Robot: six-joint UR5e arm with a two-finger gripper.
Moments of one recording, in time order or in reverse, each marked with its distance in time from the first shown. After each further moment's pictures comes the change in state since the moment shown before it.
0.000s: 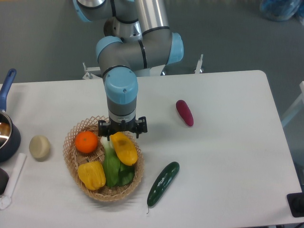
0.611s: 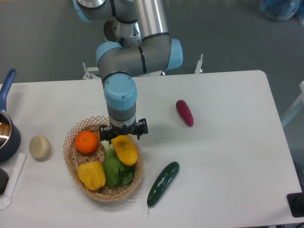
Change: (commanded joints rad) arm -0.017 -0.043 0.020 0.003 0.044 -0.057
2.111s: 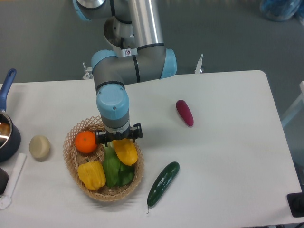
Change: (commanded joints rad) arm -0.026 -0.028 0.002 -0.002 0.015 0.002
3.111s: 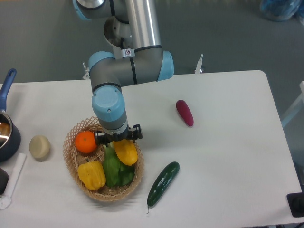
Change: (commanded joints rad) arm -0.021 -0.011 0.012 0.000 0.044 0.002
